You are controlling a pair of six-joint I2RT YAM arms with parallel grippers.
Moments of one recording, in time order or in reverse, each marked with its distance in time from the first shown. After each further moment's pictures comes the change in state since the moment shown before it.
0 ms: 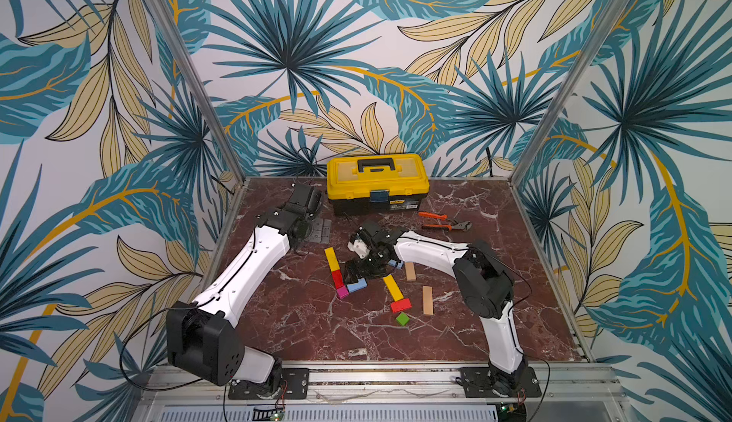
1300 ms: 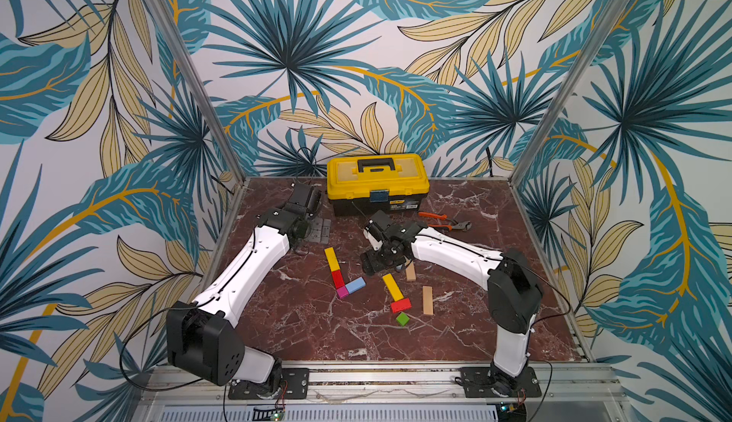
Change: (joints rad) left arm 0.002 0.000 0.000 0.000 -0.008 -0.001; right arm 0.004 -0.232 -0.056 -0.181 0.420 -0.074
